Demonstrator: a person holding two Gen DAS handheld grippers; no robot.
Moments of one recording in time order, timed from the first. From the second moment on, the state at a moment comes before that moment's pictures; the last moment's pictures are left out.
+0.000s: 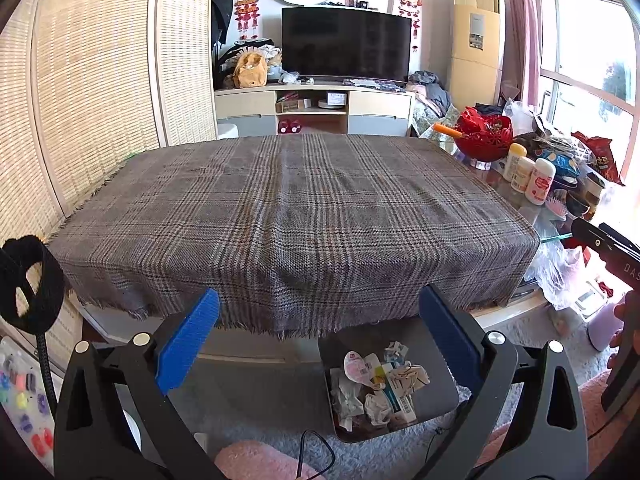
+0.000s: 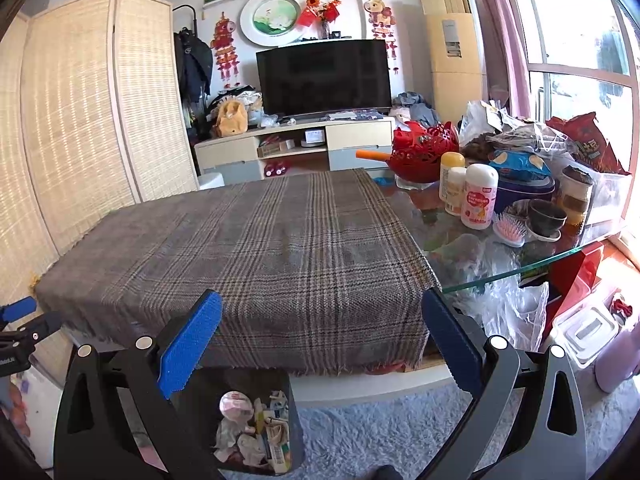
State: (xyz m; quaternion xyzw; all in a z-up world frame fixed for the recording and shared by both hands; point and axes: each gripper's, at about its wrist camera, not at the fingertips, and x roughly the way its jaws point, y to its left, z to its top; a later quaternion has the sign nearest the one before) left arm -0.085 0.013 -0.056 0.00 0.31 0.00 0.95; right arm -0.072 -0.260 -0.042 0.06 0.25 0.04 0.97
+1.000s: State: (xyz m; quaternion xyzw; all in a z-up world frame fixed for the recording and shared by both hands) left arm -0.086 0.017 -0.045 0.00 0.30 0.00 0.95; right arm -0.071 -0.260 -0.044 0.05 0.25 0.04 0.96
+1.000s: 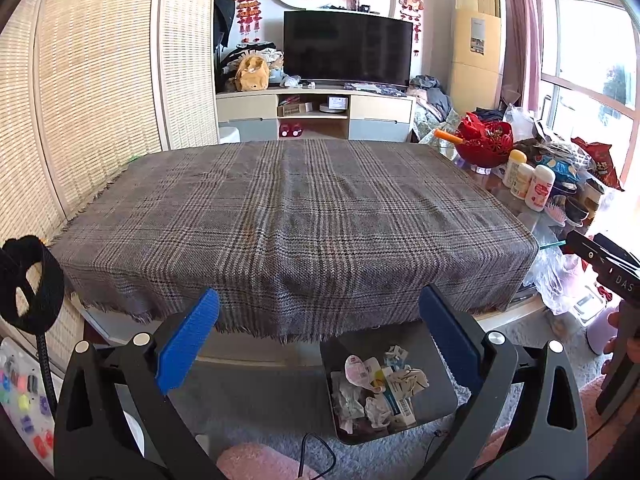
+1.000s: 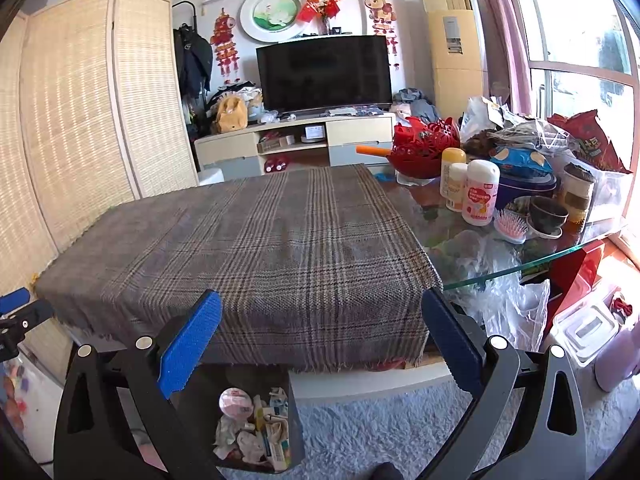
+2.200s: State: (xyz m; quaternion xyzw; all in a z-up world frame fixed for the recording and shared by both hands) left arm -0.090 0.016 -0.036 0.00 0.30 -0.01 0.95; right arm -0.073 -0.262 -0.045 0.06 0.25 0.04 0.96
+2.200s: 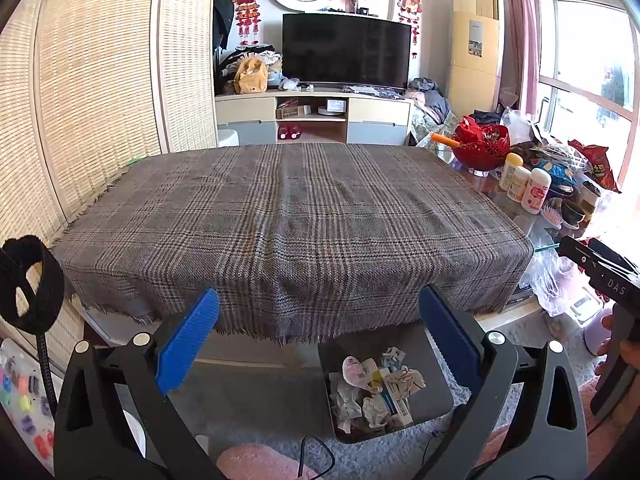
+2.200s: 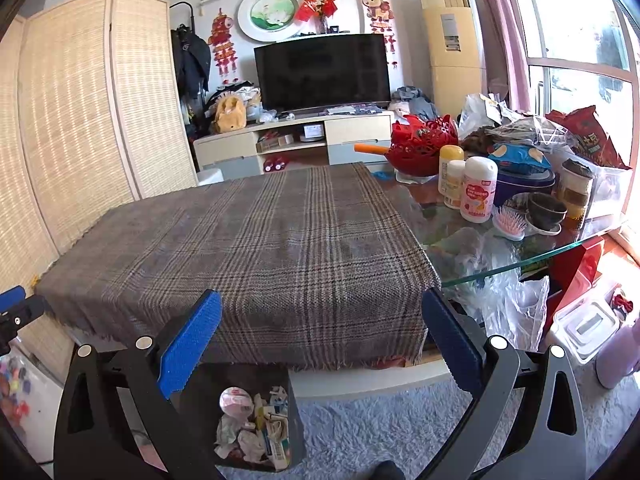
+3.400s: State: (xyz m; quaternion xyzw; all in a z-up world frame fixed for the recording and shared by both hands) left arm -0.082 0.012 -0.042 -0.02 0.31 -0.03 0.95; right arm -0.074 -0.253 -0.046 0.06 0.26 0.04 0.96
